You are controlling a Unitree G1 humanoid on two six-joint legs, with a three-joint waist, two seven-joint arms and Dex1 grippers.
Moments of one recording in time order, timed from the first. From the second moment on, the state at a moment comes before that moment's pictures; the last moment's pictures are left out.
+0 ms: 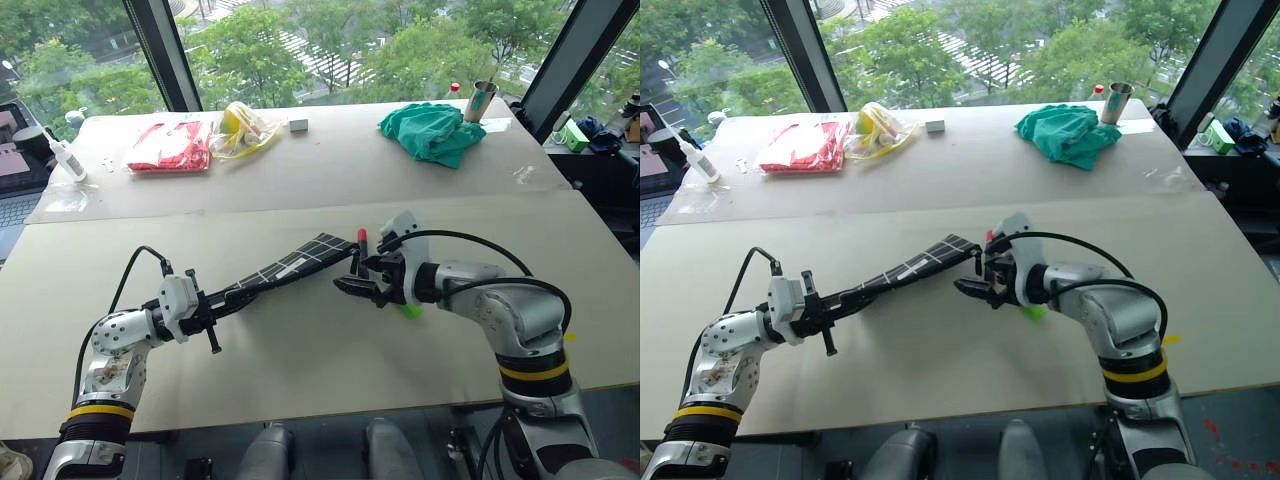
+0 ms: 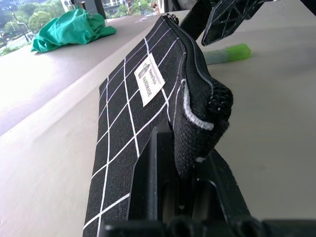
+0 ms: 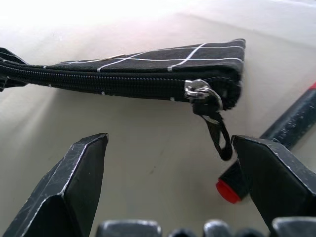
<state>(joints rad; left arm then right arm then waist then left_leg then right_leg) -0.20 0.59 0.06 0.25 -0.44 -0.32 -1.21 -0.57 -0.40 0.11 -0.29 0.46 1.16 0.55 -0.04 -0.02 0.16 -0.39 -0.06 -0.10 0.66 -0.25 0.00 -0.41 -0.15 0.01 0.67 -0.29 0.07</state>
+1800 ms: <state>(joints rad) -0.18 0.56 0.07 0.18 -0.43 -0.27 -1.17 -0.86 -0.44 0.60 0.09 0.09 0.64 0.95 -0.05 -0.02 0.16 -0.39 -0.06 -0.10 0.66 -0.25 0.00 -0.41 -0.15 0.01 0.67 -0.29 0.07</state>
